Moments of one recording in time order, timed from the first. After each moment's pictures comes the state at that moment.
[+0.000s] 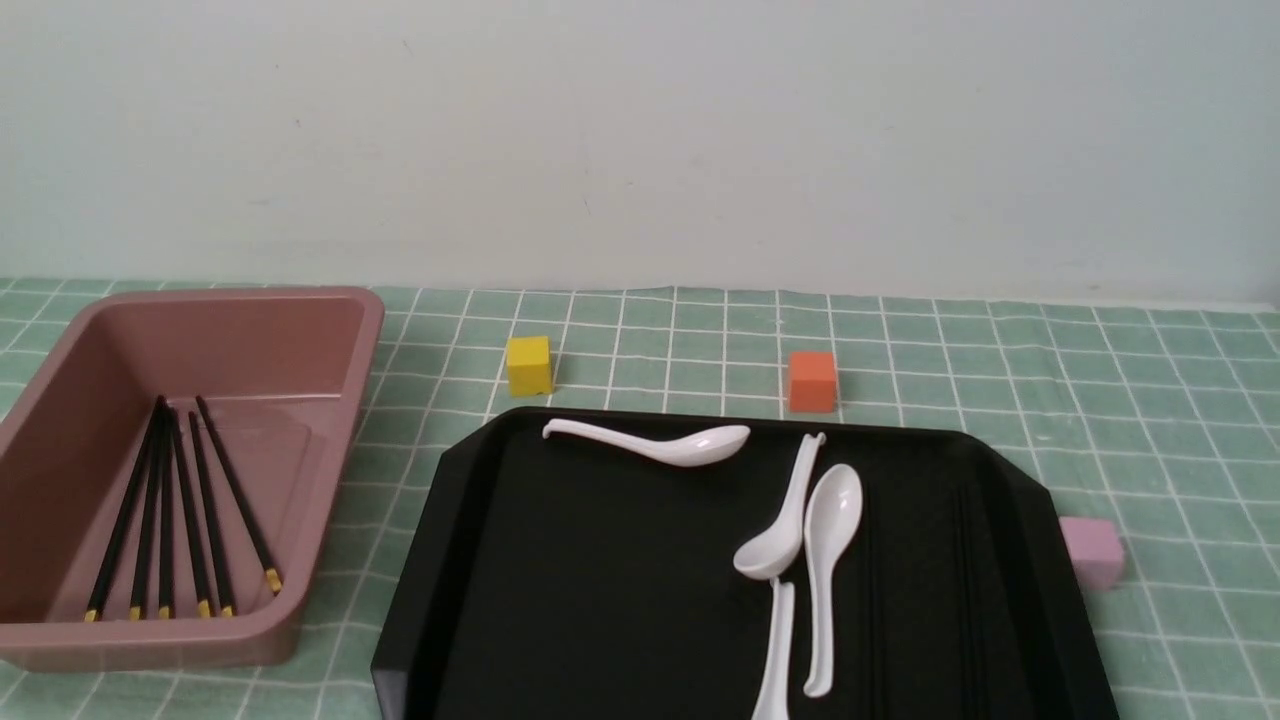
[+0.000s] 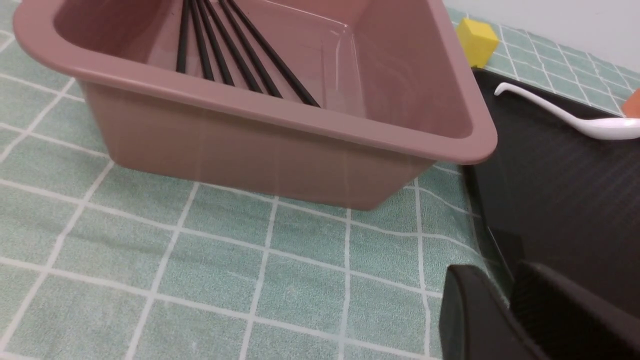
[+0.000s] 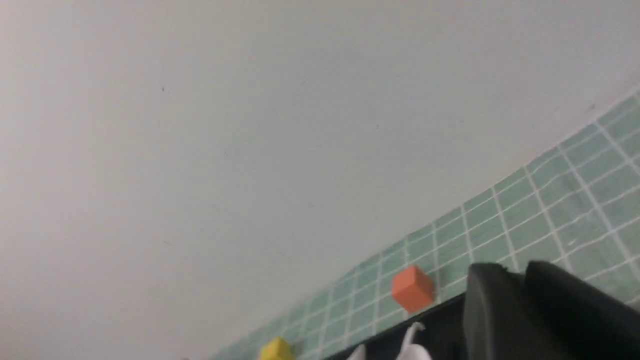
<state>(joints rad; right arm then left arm) 0.06 0.19 -0.25 0.28 0.19 0.40 -0.11 -0.01 0.03 -0.04 0.39 -0.33</state>
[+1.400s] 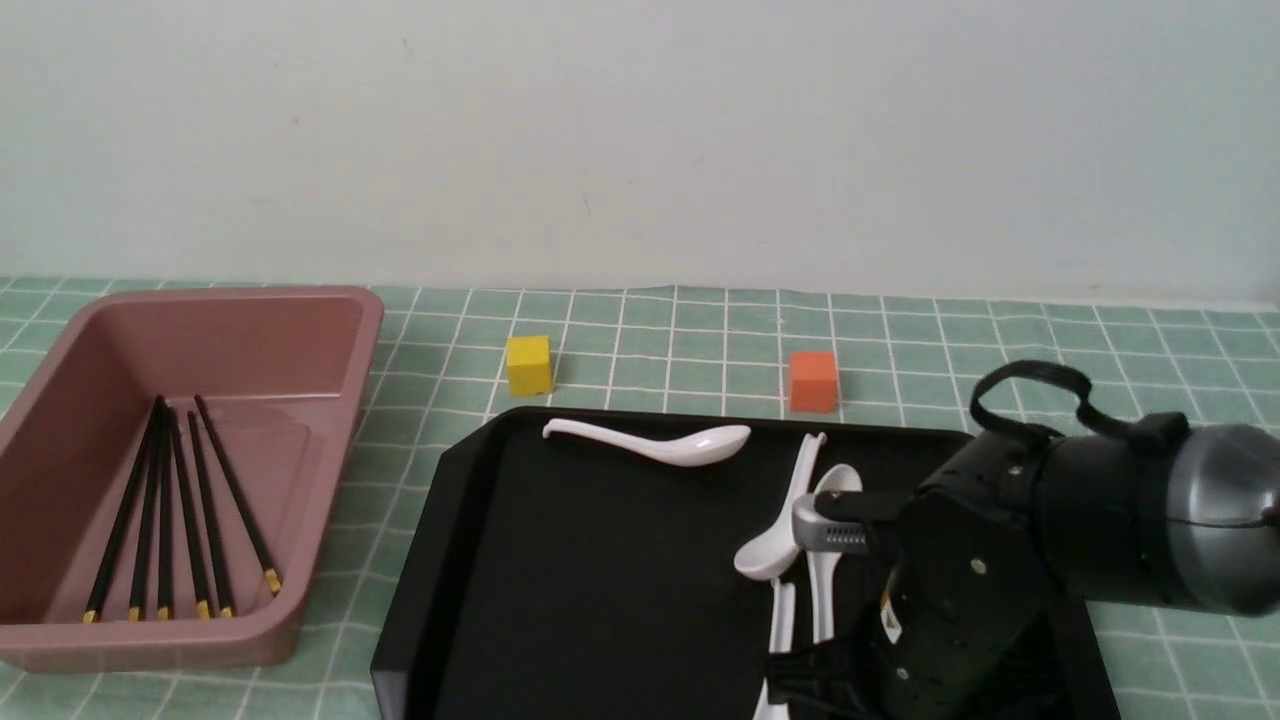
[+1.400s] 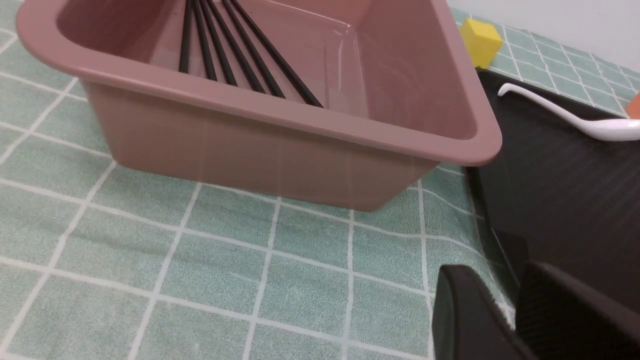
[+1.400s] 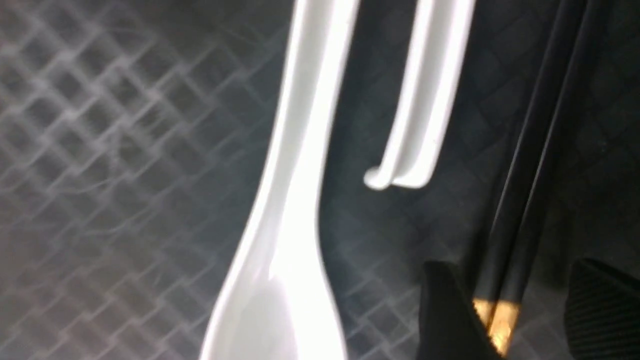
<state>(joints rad) 0.65 1.78 -0.95 -0.01 0.67 0.76 -0.11 -0.01 0.03 -0.04 0.39 -0.33</state>
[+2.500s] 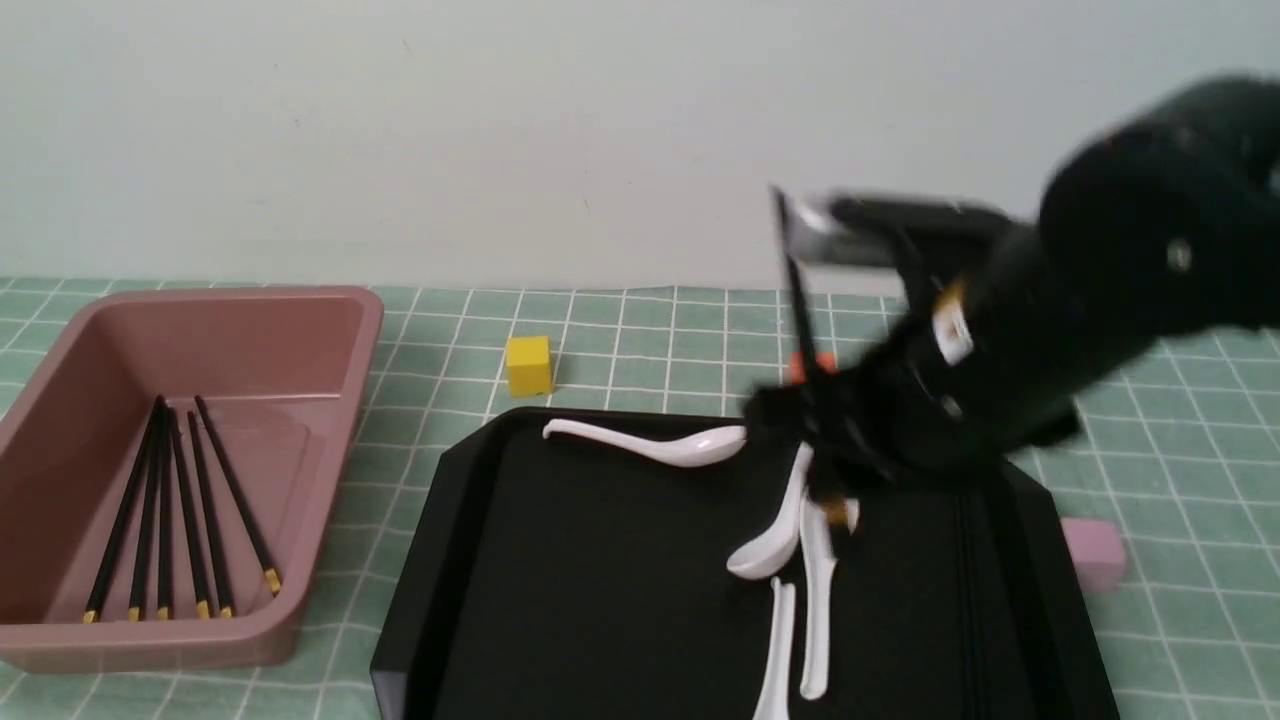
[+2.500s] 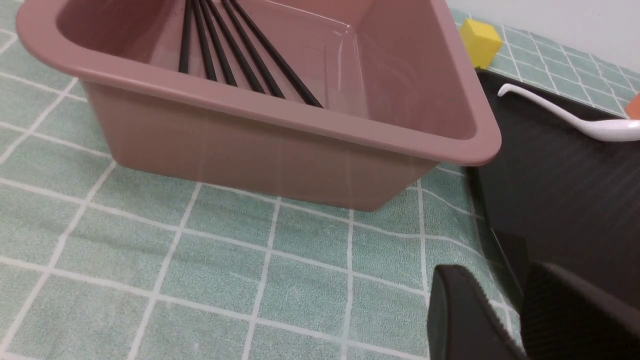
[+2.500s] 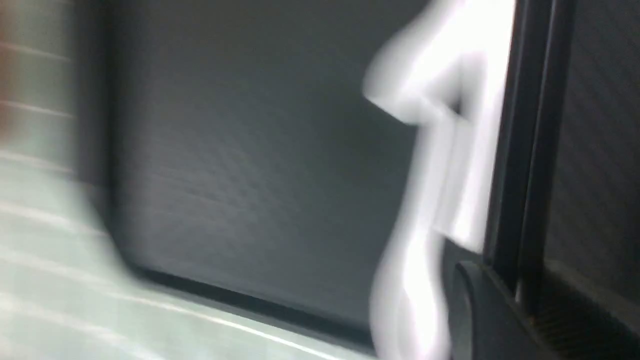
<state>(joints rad) 0.66 1.54 -1.36 0.09 0.91 0.52 -0.11 -0.01 0.03 -0.04 0.39 -0.33</state>
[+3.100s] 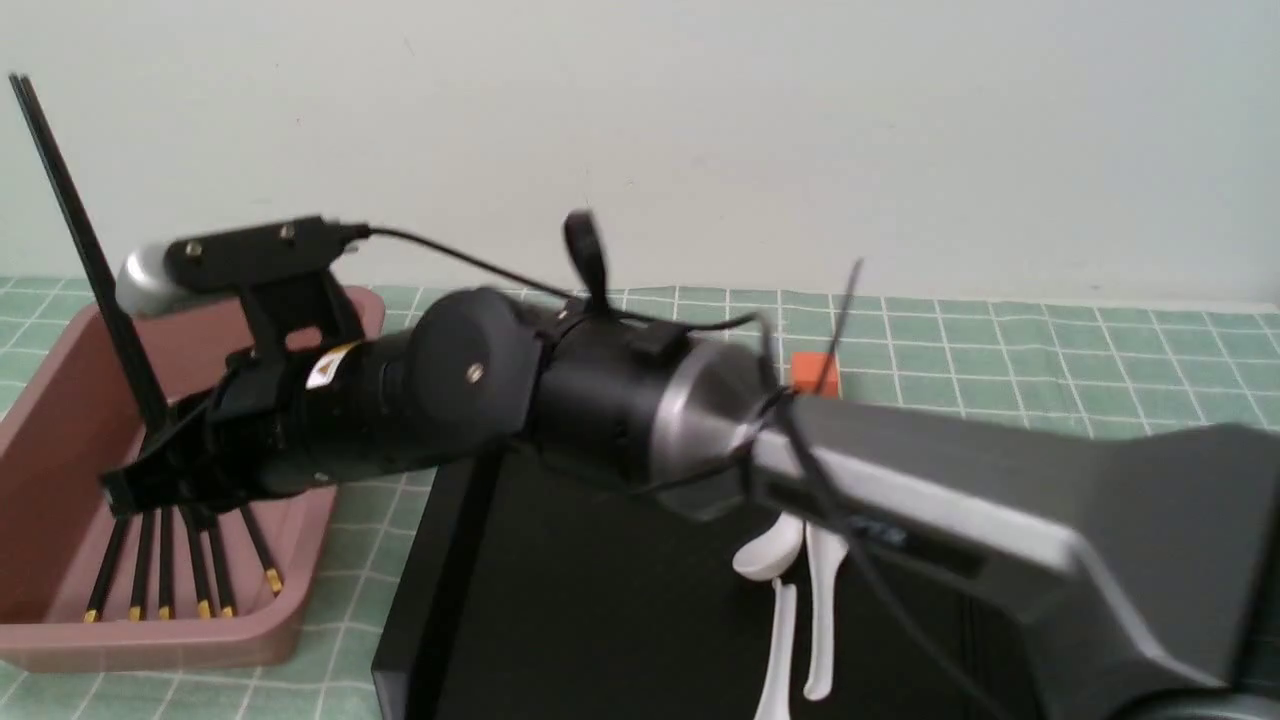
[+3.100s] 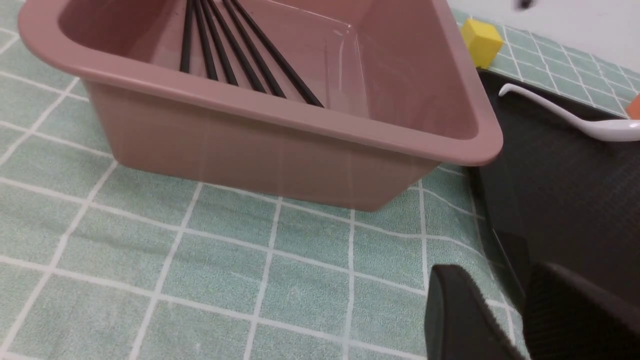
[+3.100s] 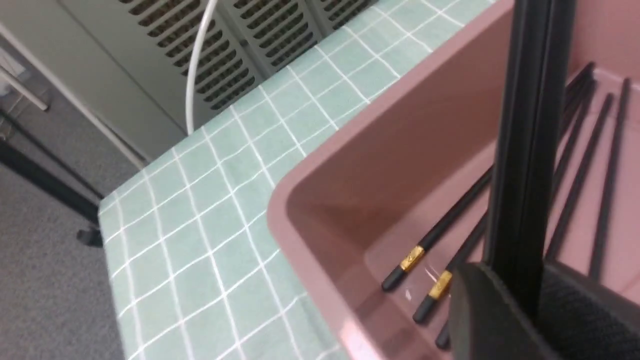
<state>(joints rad) 0.93 2.23 -1.93 0.78 0.31 -0.37 -0.11 -0.01 0.03 -0.04 0.39 -0.33</state>
